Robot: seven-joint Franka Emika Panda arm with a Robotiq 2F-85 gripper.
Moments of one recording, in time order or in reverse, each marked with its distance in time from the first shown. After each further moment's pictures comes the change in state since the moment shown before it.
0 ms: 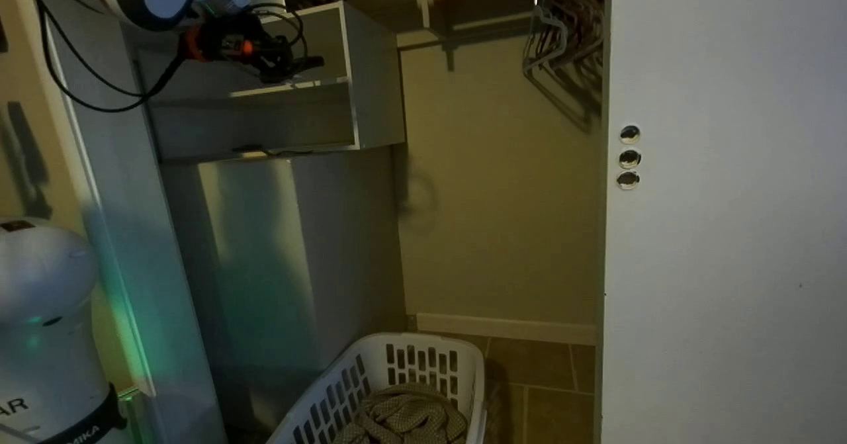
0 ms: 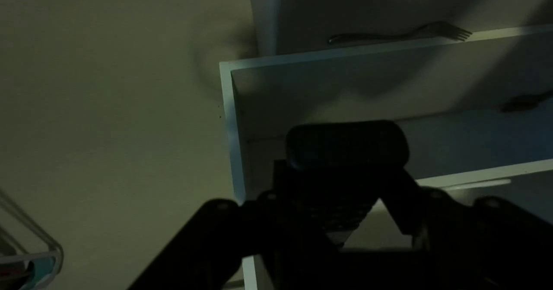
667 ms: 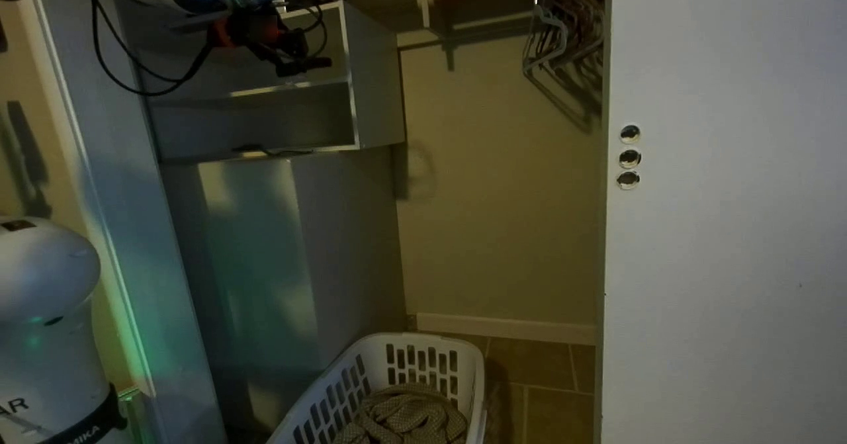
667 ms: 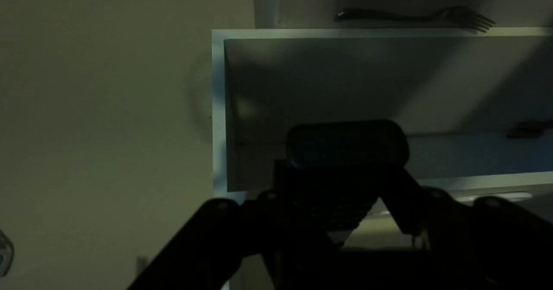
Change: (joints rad) arm 0.004 0.243 0.014 0.266 -0.083 -0.102 0.000
